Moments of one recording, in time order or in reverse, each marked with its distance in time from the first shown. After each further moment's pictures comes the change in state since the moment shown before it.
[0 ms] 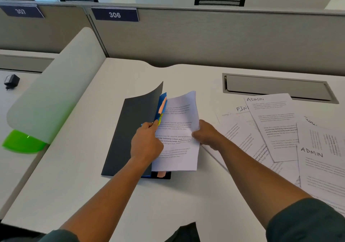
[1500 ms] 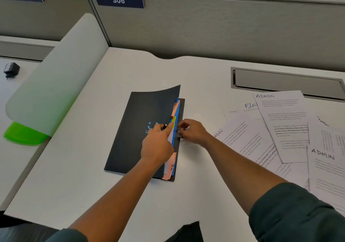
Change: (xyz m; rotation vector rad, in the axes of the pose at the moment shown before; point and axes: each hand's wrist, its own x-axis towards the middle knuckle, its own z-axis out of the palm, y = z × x) left_hand -0.004 0.001 0.026 0.149 -0.126 0.035; right_hand 0.043 0.007 0.052 -0.178 0.033 -0.139
